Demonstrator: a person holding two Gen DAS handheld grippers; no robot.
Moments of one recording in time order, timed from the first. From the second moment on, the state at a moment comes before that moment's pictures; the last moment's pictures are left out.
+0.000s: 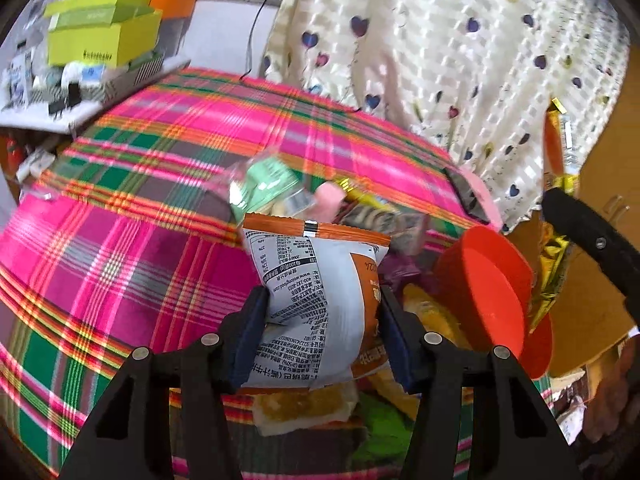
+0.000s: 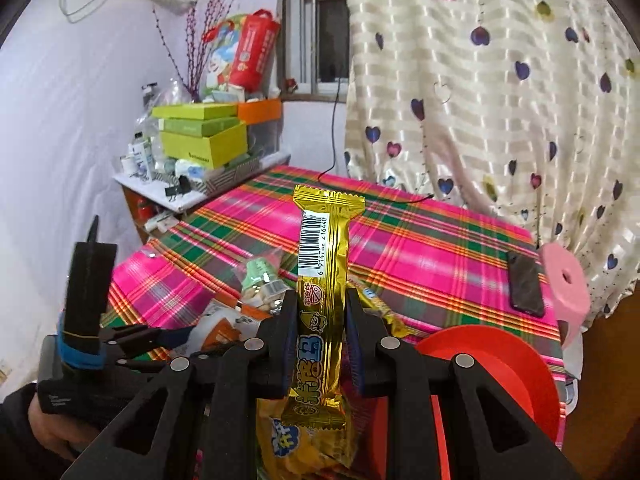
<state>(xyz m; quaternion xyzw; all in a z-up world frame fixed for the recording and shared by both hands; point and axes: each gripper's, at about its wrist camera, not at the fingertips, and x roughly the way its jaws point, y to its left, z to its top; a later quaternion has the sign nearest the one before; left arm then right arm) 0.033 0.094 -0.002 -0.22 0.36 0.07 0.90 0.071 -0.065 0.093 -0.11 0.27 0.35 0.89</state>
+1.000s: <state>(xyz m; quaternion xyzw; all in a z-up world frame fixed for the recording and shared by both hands) 0.075 -0.035 0.047 -0.12 0.35 -0.08 0.92 0.089 -0.194 0.074 -0.06 0.30 0.25 0.92</state>
